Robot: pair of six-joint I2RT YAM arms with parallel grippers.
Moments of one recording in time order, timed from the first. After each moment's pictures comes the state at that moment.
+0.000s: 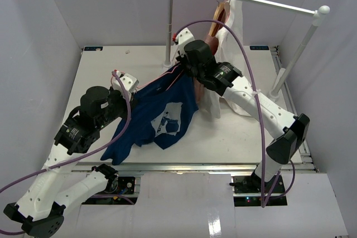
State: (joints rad) left arm -0.56 0.80 1.15 -0.72 0.01 0.09; right arm 0.85 1.67 1.79 -0.59 0.41 -0.11
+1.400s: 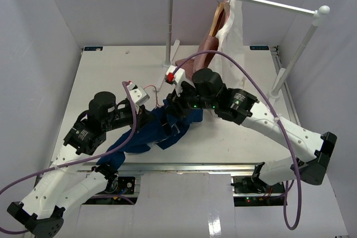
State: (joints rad) left arm -0.55 0.77 0.97 -0.60 0.46 0.08; right arm 1.04 1.35 1.47 -0.53 -0.23 -0.04
